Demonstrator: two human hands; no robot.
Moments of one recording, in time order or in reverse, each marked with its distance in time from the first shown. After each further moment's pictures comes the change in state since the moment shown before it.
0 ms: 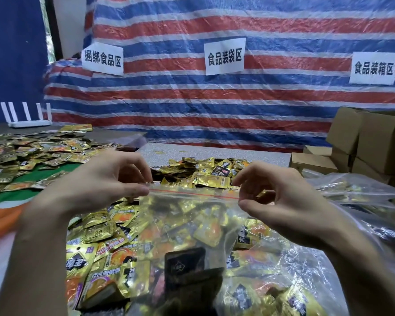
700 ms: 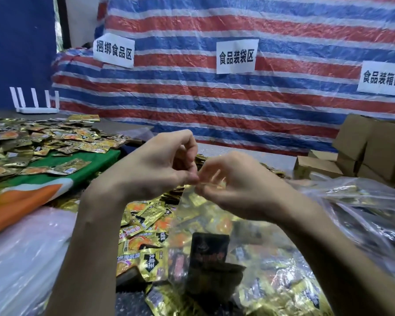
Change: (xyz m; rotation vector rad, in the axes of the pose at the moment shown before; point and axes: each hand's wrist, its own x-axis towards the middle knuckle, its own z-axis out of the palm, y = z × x) left_hand 0.001 0.018 0.012 -0.109 -0.006 0.241; right_hand 0.047 -0.069 0.052 -0.352 -0.176 -0.095
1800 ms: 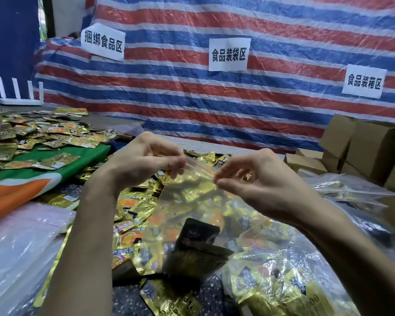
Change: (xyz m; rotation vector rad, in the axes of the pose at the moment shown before) left_hand 0.005 -0.040 -0.008 -0.160 -0.019 0.092; right_hand -0.027 0.016 -0.010 0.174 0.080 0.143
